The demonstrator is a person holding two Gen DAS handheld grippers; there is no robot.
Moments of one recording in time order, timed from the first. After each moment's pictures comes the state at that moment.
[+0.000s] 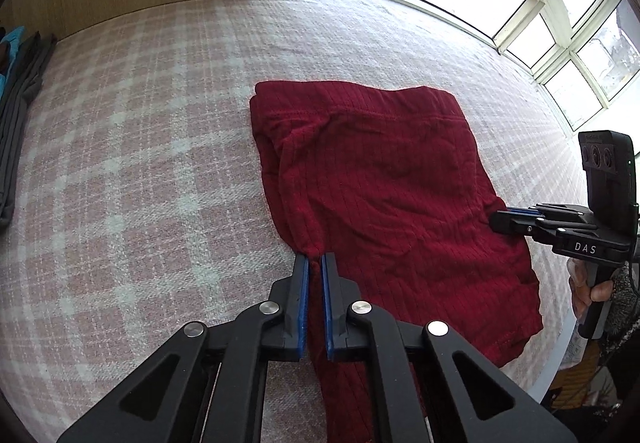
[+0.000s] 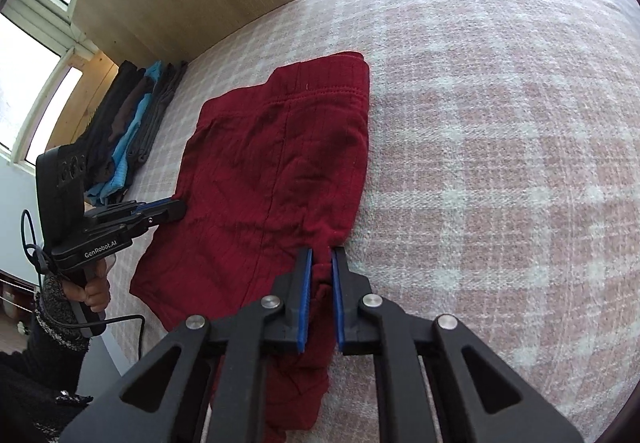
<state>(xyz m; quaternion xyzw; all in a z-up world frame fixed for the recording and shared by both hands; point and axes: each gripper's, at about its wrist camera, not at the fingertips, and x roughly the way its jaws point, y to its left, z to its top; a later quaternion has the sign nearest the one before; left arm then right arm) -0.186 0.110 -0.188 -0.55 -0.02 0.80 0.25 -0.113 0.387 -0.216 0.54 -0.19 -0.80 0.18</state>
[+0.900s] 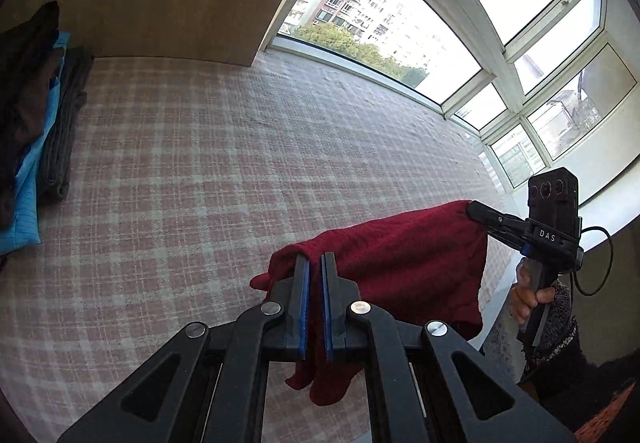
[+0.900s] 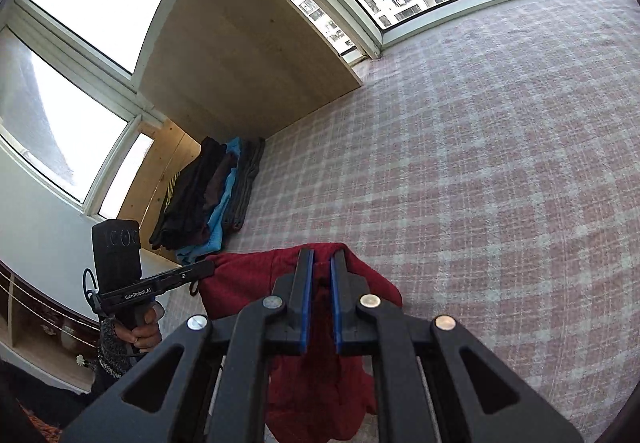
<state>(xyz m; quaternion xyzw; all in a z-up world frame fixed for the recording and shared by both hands) -0.176 0.053 -0.117 -0.52 -0.14 0.80 0.27 -0.107 0.394 -0.123 0.45 -0.27 -0.82 0.22</state>
